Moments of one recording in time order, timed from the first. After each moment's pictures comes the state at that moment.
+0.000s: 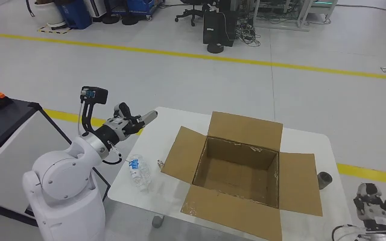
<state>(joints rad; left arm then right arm) 1.23 -1.62 -1.81 -2.17 0.84 -0.22 -1.19 -1.91 -1.14 2.07 -1.48 -0.96 -0.41 -0.32</state>
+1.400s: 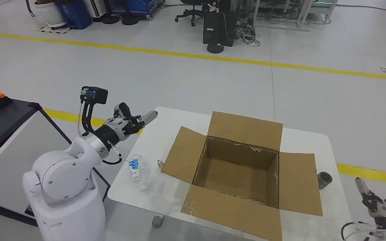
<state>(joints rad) 1.23 -1.62 -1.81 -2.17 0.84 -0.22 -1.19 -1.89 -1.15 2.13 -1.50 -0.90 -0.43 -0.27</state>
